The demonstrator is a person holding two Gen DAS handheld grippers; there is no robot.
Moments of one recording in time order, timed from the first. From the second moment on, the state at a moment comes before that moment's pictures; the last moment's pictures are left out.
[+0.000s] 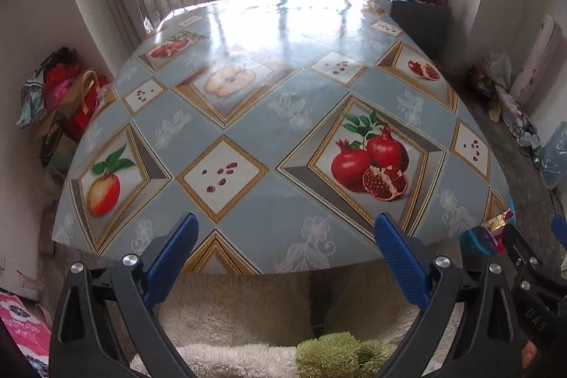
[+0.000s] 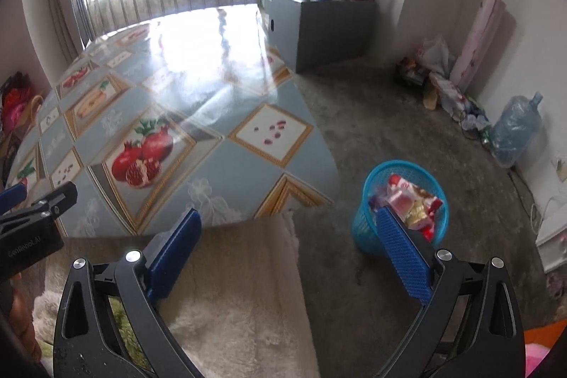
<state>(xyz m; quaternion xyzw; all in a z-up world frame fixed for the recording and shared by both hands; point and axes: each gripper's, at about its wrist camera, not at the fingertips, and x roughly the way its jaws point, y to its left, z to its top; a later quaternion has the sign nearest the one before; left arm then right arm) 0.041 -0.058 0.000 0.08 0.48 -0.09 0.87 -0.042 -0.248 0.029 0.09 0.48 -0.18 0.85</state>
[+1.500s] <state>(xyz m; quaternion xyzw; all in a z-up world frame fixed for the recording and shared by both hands) 0.045 -0.061 -0.004 0.09 0.48 -0.10 0.87 -0.040 -0.249 0.014 0.09 0.52 -0.23 0.82</state>
